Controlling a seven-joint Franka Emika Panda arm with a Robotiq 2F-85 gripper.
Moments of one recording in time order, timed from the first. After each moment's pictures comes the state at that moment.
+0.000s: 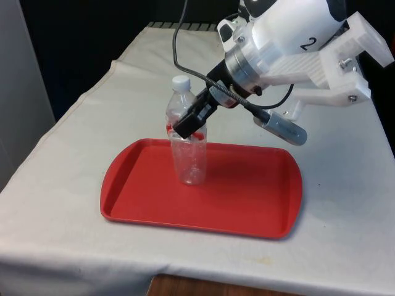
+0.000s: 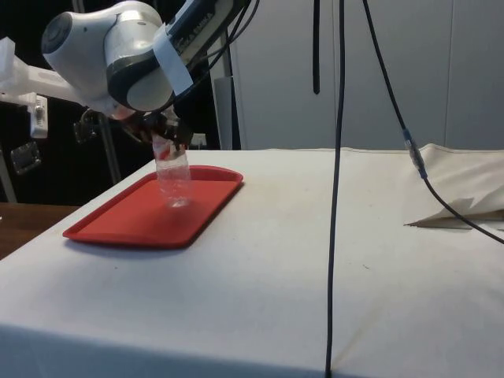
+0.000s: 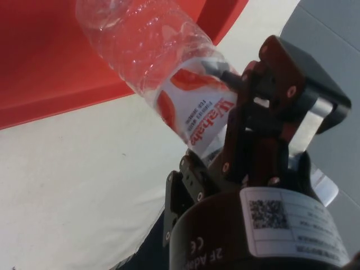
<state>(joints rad) 0.18 0.85 -0.14 -1.30 -0.71 1.89 2.11</state>
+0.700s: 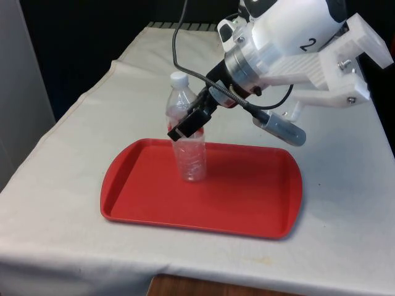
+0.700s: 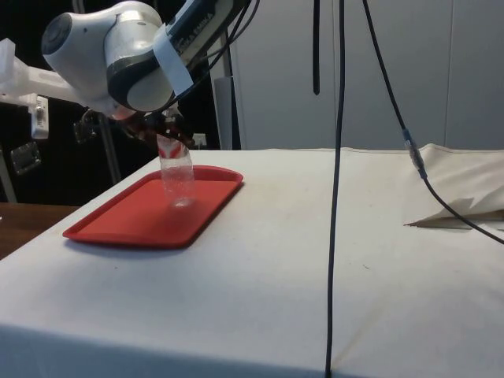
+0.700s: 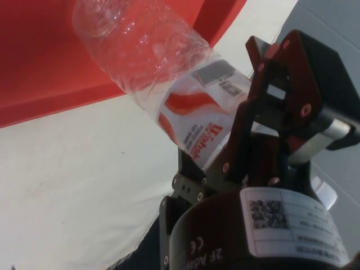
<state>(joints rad) 0.18 0.85 -0.14 -1.30 -0.72 1.88 2.11</state>
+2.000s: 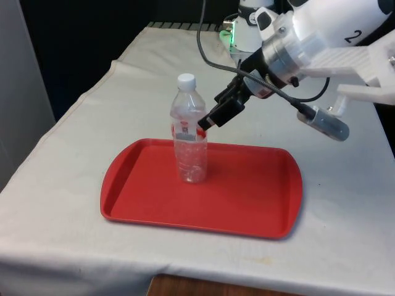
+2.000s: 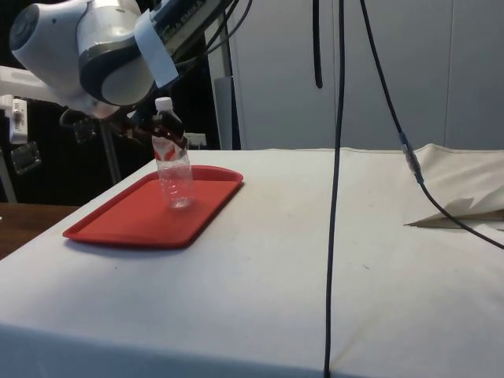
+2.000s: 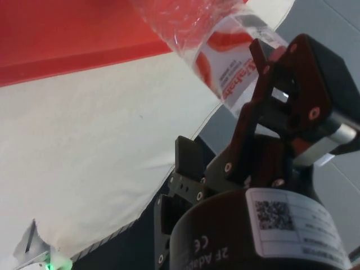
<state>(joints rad) 0.22 0.85 -0.06 -1.23 -0.72 1.71 2.16</state>
